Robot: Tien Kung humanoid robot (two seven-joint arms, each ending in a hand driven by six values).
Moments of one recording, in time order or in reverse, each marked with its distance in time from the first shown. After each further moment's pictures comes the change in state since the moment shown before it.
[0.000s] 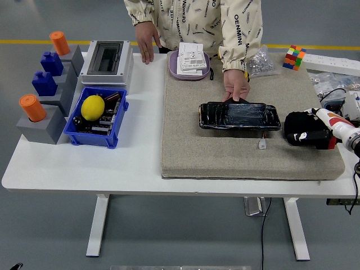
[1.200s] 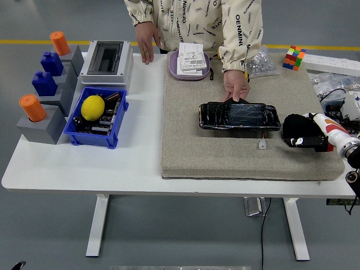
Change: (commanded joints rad) left arm -0.004 -0.008 0.009 0.000 -0.015 -0.003 -0.005; right arm -0.027 0.046 -0.035 -0.085 0.042 -0.137 0.086
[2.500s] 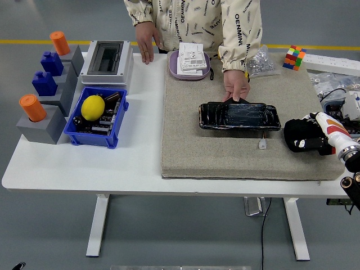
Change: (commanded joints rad) left arm 0.003 0.003 0.011 0.000 -0.002 -0.001 0.000; right arm -0.009 0.012 -0.020 -0.032 0.026 -0.163 0.070
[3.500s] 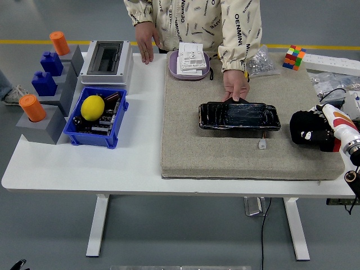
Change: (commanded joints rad) left arm -0.007 -0.002 -0.011 0.000 0.003 -0.002 -0.004; right arm 0.021 -0.005 0.036 0.006 -0.006 -0.022 -0.004
